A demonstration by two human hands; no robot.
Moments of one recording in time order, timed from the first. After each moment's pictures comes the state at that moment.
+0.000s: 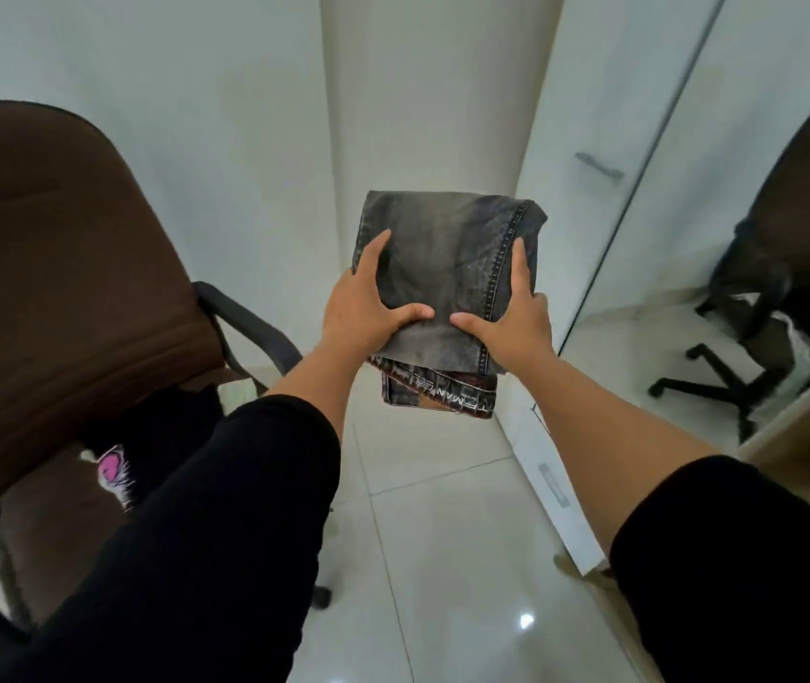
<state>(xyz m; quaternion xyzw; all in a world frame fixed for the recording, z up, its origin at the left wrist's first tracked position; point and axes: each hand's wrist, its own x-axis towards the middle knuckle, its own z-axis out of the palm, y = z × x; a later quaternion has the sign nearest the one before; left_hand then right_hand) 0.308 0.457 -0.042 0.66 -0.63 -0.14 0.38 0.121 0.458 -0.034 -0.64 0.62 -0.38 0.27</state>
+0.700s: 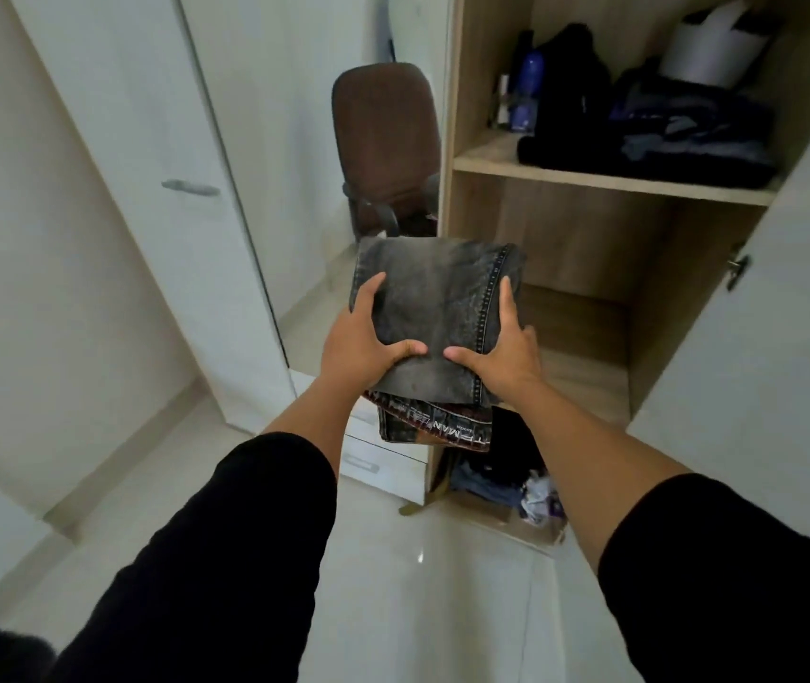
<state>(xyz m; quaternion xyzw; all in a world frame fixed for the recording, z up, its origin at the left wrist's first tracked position) 0.003 0.454 -0.057 0.33 -0.86 -0.29 0.26 -0.119 0.596 -0.053 -0.29 0.84 -0.44 0.14</state>
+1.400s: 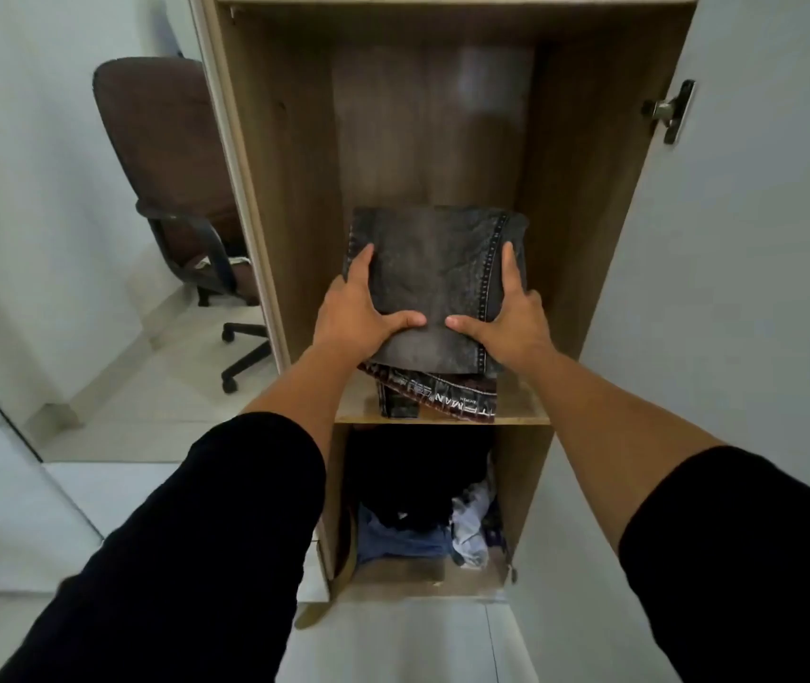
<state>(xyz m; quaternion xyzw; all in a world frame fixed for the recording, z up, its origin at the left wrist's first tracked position) -0.266 0.430 -0.230 0.17 -0.91 -0.31 0.22 -0.326 0.614 -0.227 -0.17 0.89 -0.42 -0.01</state>
